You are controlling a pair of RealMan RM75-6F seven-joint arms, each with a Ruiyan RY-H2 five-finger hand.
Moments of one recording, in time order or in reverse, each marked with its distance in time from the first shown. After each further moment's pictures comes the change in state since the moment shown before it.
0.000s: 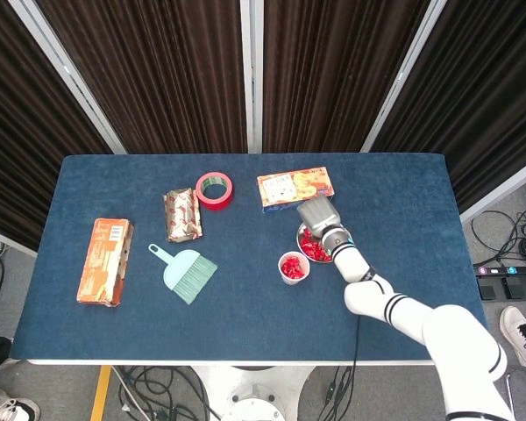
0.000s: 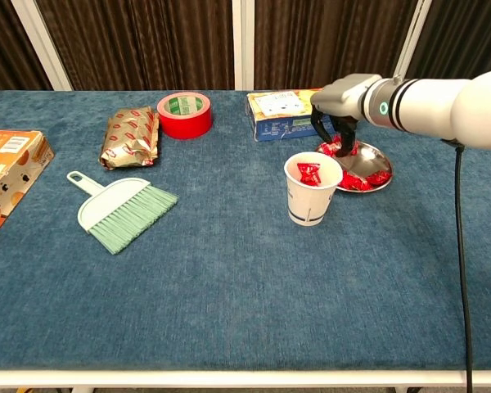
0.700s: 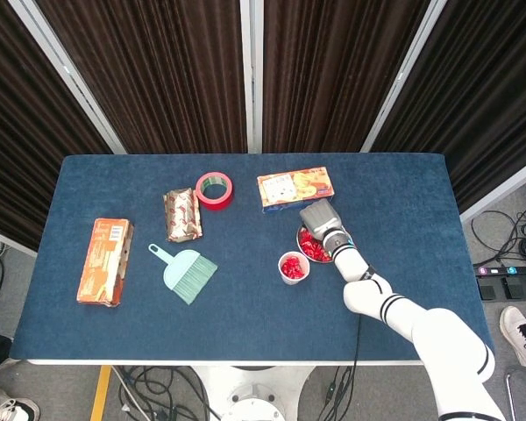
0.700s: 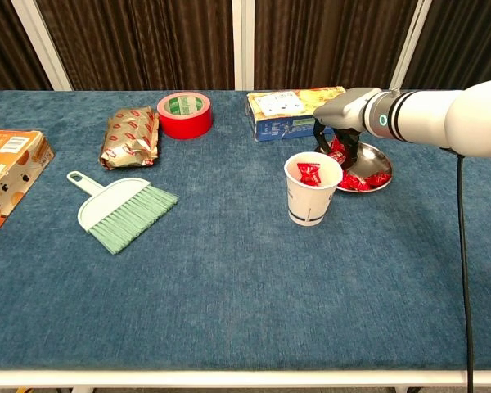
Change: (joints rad) left arm 0.006 0.000 0.001 -0.001 -0.006 -0.005 -0.001; right arm 0.003 -0.075 -0.024 0.147 0.002 -0.100 0.014
